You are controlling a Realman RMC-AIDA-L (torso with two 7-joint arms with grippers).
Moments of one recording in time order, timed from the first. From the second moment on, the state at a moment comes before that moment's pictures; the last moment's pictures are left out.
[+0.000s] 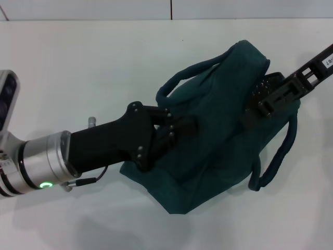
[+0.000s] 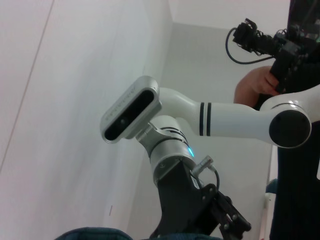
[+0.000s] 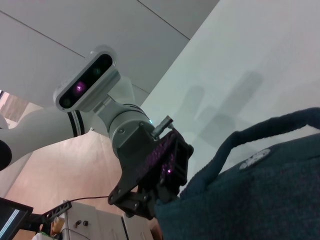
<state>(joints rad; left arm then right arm) -0.51 -2.08 1.09 0.24 1.36 1.83 -0.96 1.05 1.73 -1.37 -0.49 -1.69 -1.86 2.32</state>
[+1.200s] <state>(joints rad) -0.49 -2.08 1.09 0.24 1.31 1.81 -0.95 1.03 1.74 -1.24 -0.46 -1.68 -1.93 2.33</state>
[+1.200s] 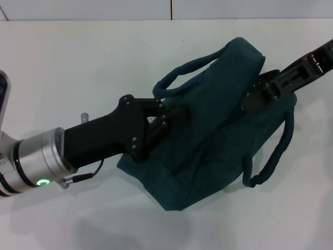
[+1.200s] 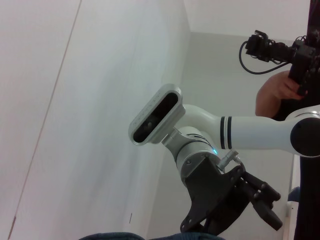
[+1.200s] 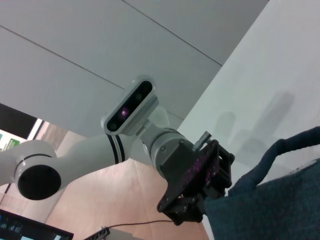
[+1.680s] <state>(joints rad) -0.48 -2.08 1.09 0.24 1.31 1.81 -0.95 1.02 1.72 -1.21 -0.46 -1.68 -1.95 2.34</state>
